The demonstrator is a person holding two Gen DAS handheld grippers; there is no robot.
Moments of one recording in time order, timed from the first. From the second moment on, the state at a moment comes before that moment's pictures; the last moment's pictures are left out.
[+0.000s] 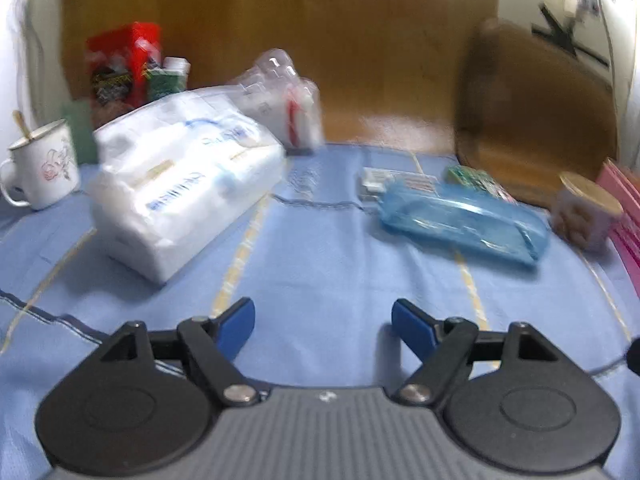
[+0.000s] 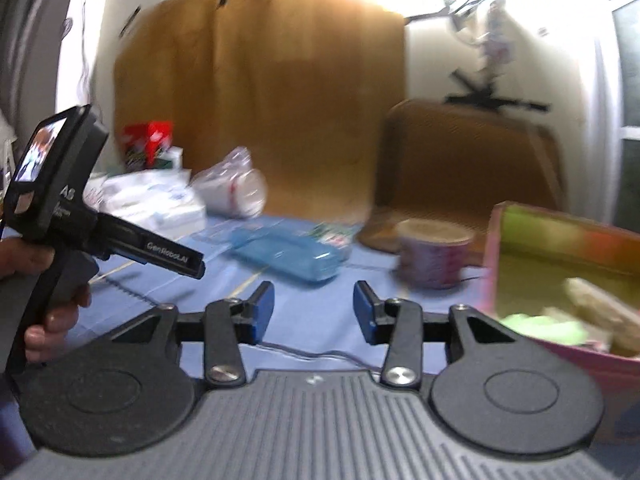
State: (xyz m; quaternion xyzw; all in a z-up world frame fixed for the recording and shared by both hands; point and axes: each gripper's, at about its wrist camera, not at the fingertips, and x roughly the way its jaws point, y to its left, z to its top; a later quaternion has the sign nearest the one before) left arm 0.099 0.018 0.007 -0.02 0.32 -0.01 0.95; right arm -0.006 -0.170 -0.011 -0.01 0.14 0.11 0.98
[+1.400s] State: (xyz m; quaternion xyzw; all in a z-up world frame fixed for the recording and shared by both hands) left arm 0.092 0.054 0.013 -0.13 0.28 -0.02 0.95; right arm 0.086 -0.089 -0.018 -0.10 0.25 0.22 0.94
